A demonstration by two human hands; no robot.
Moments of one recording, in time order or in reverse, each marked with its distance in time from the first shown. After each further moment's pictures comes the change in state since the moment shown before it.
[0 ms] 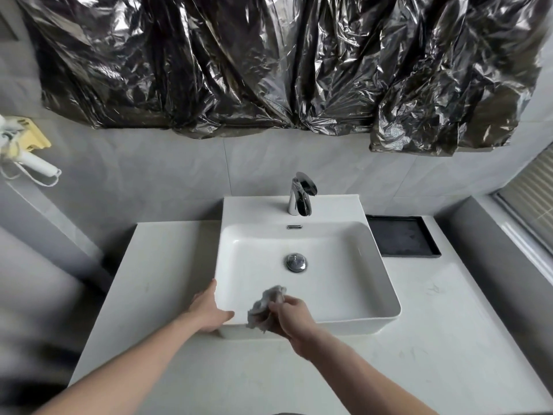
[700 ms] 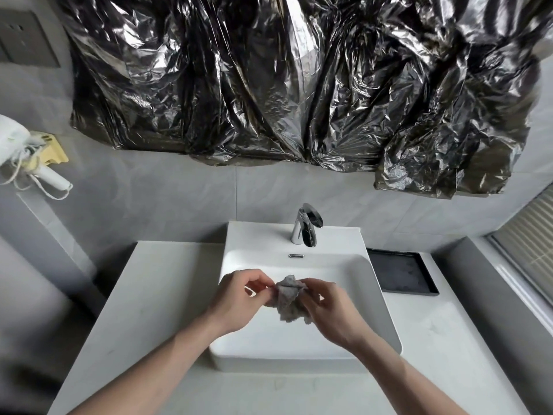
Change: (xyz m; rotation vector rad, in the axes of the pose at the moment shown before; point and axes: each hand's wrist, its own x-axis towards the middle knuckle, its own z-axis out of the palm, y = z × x) left_hand -0.069 0.098 -0.066 -0.492 0.196 0.617; right_hand -0.044 -0.106 -0.023 -0.969 0.123 -0.611
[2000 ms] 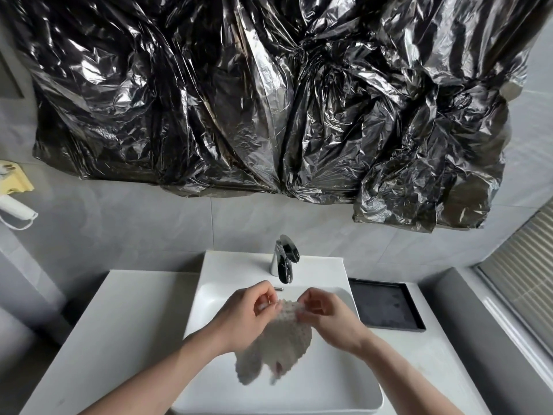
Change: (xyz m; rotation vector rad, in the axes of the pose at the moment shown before) left_hand 0.063 0.047 0.039 0.044 -0.084 0.207; right_hand 0.059 0.045 -0.080 0.198 -0.157 0.061
